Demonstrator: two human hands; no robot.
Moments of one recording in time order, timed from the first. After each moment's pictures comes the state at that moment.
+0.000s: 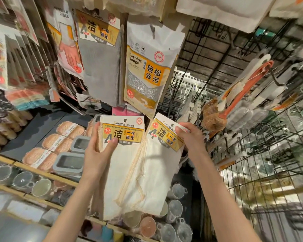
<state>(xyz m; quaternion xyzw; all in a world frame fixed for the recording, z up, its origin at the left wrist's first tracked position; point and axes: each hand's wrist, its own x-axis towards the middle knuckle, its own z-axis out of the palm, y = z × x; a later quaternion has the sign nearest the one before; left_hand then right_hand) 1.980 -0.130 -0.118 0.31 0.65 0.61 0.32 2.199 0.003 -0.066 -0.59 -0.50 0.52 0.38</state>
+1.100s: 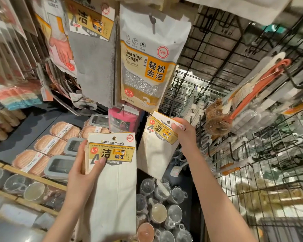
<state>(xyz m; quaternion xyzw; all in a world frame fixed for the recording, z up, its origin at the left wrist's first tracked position) 1.978 -0.153 -0.145 0.28 0.69 0.58 0.32 2.187 0.056 -0.115 -0.51 -0.55 0.51 0.43</state>
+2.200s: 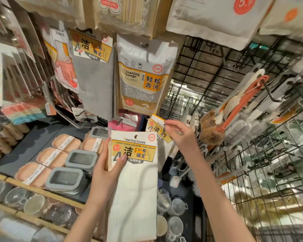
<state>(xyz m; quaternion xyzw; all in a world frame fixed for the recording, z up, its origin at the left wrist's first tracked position) 2.015 -0.115 -0.108 0.34 0.61 0.63 0.34 2.185 0.031 -0.041 -0.48 -0.66 0.45 0.36</state>
